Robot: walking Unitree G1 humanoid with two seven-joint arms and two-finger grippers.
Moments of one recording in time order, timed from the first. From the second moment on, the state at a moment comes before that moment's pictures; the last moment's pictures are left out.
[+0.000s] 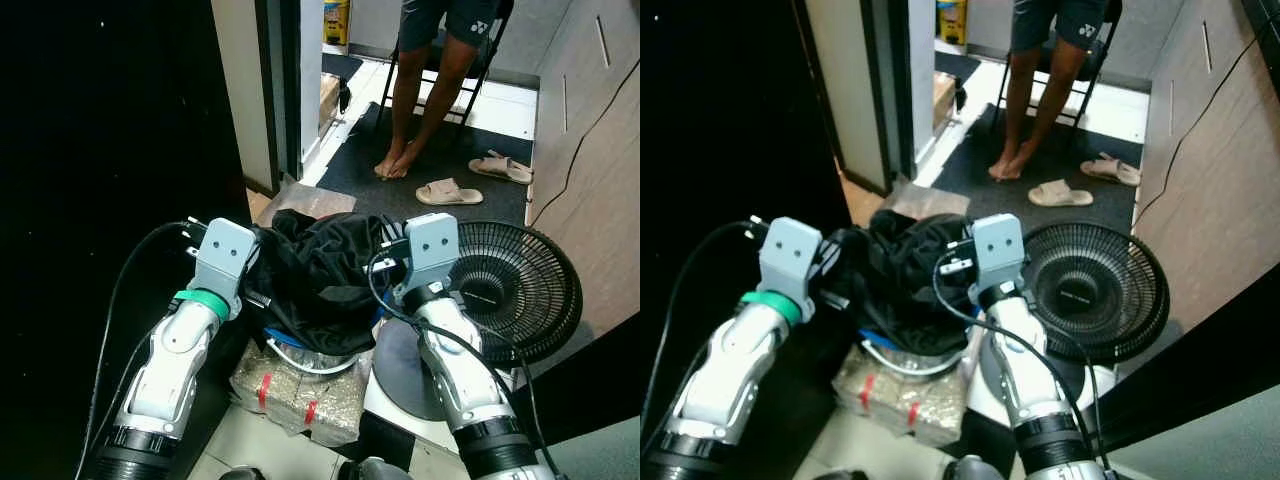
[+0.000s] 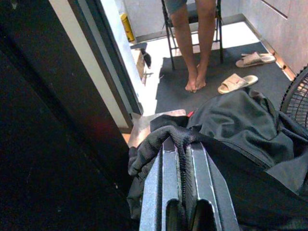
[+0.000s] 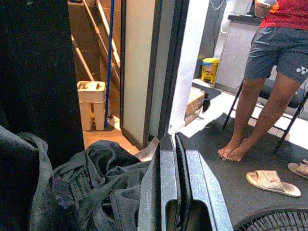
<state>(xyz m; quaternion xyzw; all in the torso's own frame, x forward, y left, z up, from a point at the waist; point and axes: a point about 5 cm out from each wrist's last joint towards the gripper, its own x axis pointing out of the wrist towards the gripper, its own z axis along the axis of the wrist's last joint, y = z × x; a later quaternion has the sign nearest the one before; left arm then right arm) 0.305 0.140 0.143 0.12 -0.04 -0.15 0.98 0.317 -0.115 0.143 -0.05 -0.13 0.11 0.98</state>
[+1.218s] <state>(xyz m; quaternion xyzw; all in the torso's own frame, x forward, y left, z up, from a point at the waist) 0.299 0.159 0.134 0.12 -0.01 -0.13 0.98 0.318 -0.127 0.144 -0.06 -0.12 0.09 0.99</state>
